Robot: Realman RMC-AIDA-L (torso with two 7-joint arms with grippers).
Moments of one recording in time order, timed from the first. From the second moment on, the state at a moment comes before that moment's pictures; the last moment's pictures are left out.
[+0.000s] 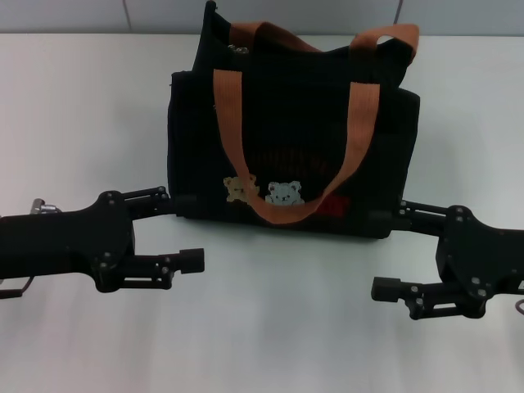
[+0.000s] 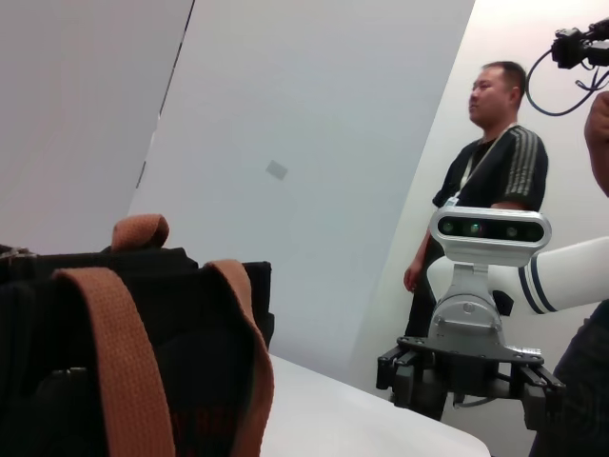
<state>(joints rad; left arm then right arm) -0.54 -2.01 0.24 0.47 2.35 2.00 -1.17 0.45 2.06 -0.69 -0.52 -1.94 -1.93 1.15</state>
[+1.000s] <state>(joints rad) -0.53 -2.01 0.24 0.47 2.34 2.01 -1.19 0.47 2.07 -0.69 -0.52 -1.94 -1.92 1.16</state>
